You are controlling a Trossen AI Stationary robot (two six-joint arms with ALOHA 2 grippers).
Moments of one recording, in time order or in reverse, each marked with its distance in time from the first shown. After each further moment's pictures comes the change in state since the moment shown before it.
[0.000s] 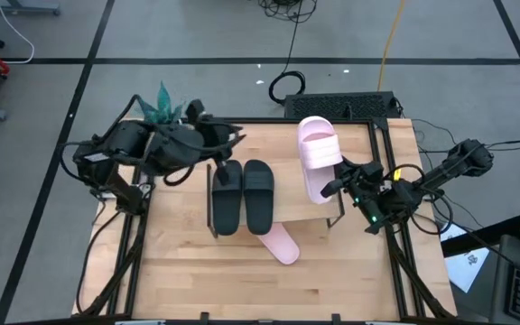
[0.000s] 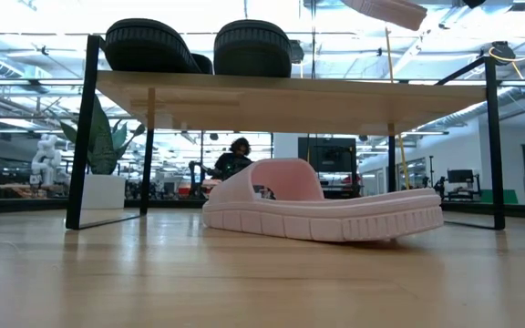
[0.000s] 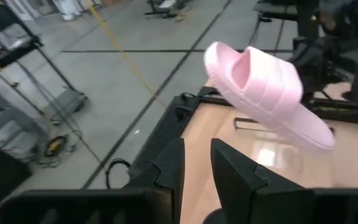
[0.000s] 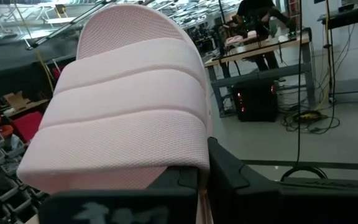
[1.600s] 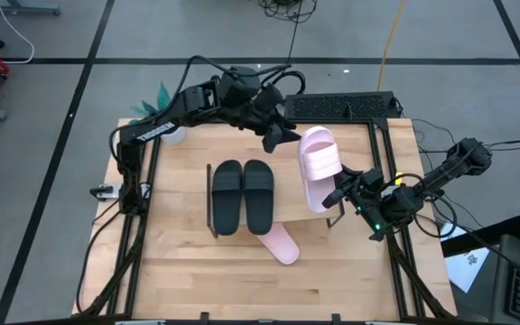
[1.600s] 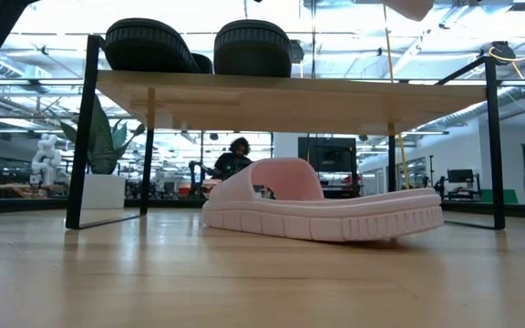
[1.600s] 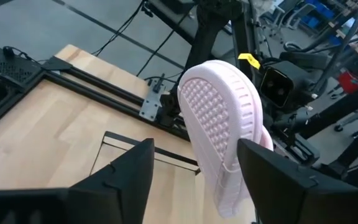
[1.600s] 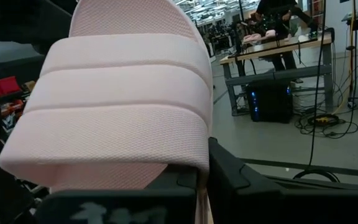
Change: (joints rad) left arm 0.436 0.228 0.000 0.324 1.034 -0.300; right arm 0.075 0.003 0.000 -0.058 -0.002 0.023
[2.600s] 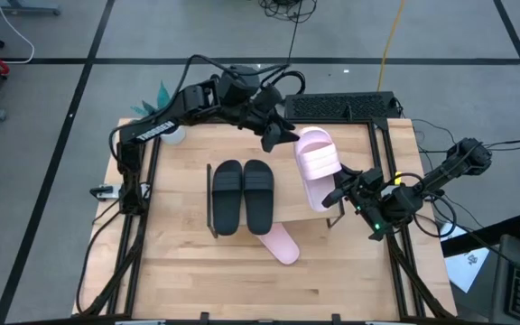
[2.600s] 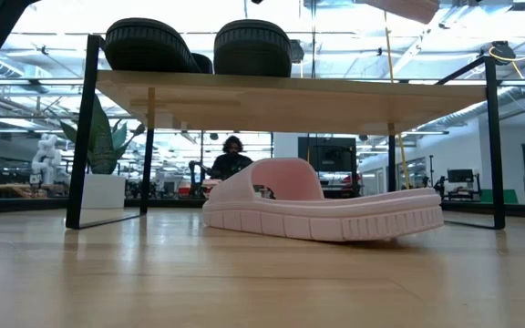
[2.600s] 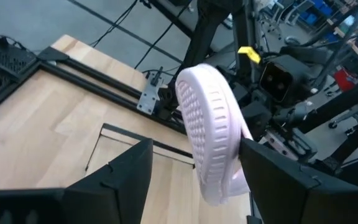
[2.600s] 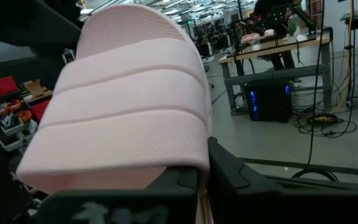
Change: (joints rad) left arm 0.014 -0.002 0.000 -0.023 0.028 -0.010; right arm -0.002 -0.001 0.000 -0.001 0.001 0.003
